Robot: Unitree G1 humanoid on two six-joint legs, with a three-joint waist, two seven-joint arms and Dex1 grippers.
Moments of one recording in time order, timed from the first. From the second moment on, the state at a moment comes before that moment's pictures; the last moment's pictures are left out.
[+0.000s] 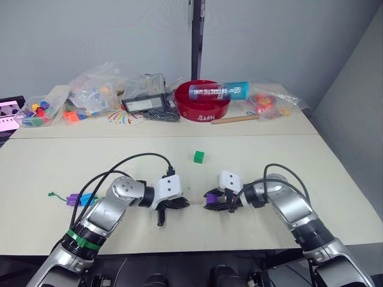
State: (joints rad) left arm -0.45 0.62 -0.35 -0.12 -0.08 0.40 -1.10; right arm -0.52 -0.52 0.34 0.06 0.09 0.35 1.19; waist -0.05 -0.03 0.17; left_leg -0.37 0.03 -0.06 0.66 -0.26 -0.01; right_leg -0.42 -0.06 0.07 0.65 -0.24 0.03
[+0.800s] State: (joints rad) left arm -0.51 0.58 -0.40 -0.13 -0.08 0.47 -1.09; right arm -0.52 -0.52 0.37 -0.01 0.06 0.45 1.15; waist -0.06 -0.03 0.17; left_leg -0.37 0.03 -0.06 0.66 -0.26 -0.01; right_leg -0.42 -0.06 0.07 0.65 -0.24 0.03
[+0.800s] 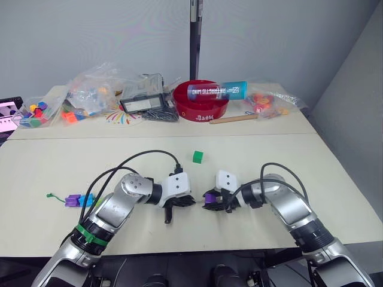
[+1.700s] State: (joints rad) left arm -0.57 0.54 -0.43 -0.11 -0.06 0.55 -1.12; right arm -0.54 -0.51 0.37 -0.04 0.06 0.56 1.15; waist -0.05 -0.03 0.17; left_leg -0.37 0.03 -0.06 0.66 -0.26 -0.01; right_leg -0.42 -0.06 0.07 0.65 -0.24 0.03
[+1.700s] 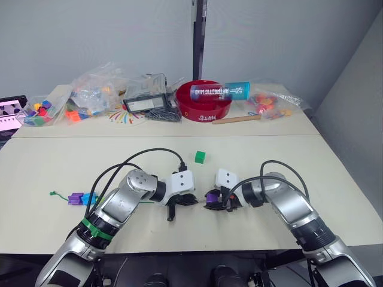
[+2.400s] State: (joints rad) left arm -0.50 0.48 -0.37 -0.13 -0.06 0.62 -1.08; right arm -0.52 -0.50 0.34 -0.12 0.06 0.73 1.10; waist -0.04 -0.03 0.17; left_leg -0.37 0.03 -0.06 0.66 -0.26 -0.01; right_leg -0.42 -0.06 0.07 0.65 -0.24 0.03
